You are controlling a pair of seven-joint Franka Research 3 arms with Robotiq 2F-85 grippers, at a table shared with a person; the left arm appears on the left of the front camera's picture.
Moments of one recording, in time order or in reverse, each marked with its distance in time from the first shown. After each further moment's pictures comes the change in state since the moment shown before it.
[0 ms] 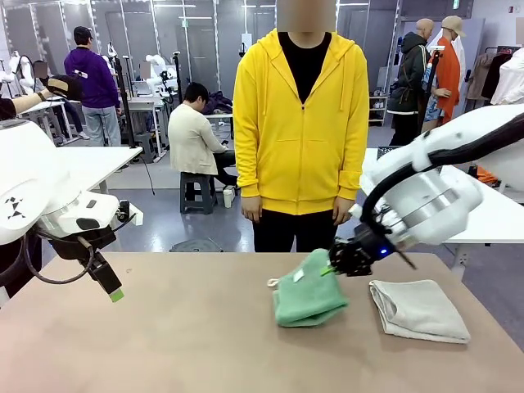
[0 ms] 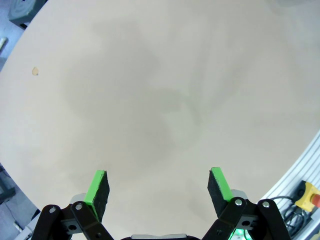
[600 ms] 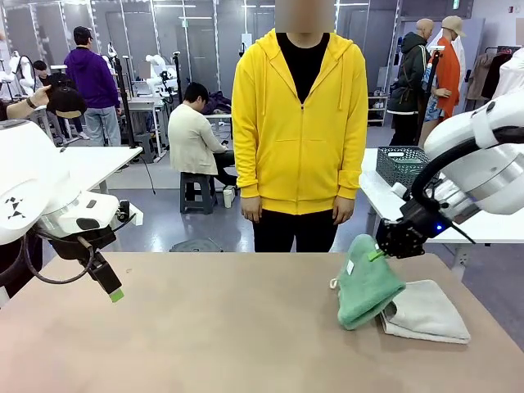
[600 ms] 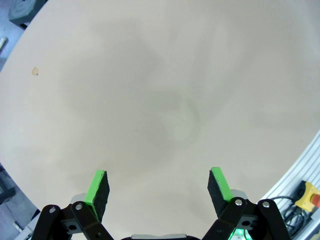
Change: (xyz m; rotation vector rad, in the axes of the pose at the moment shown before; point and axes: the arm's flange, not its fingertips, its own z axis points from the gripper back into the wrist) left arm 0.000 0.000 0.000 0.000 0.000 0.000; right arm 0.011 -0.016 0.099 -0.077 0.039 0.052
